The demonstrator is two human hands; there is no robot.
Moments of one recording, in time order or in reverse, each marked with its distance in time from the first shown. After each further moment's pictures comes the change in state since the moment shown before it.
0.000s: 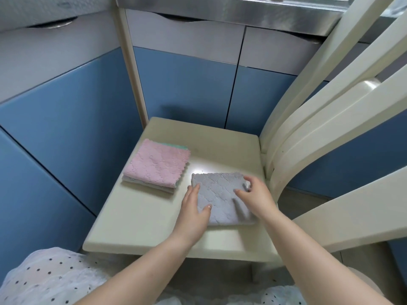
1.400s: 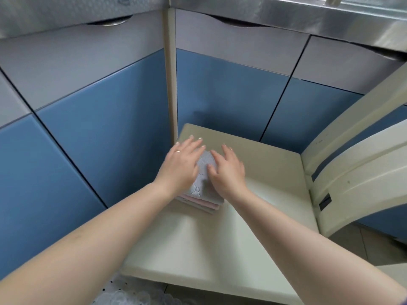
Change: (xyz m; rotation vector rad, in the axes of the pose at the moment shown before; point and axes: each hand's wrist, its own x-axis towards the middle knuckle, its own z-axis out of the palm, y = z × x) left_hand 0.131 0.006 -0.158 0.884 0.180 0.565; right_hand 0.050 -0.155 0.118 -0.322 0.043 -0.418
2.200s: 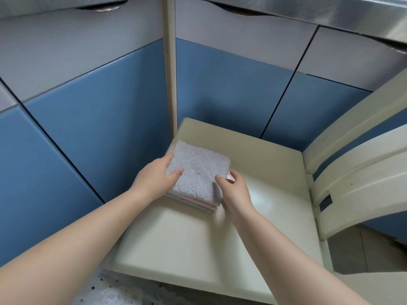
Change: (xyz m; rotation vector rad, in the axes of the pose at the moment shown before) left_hand -0.035 -0.030 -0.001 -0.253 -0.215 -0.464; right_hand -0.035 0.020 0.008 0.923 -0.081 0.567
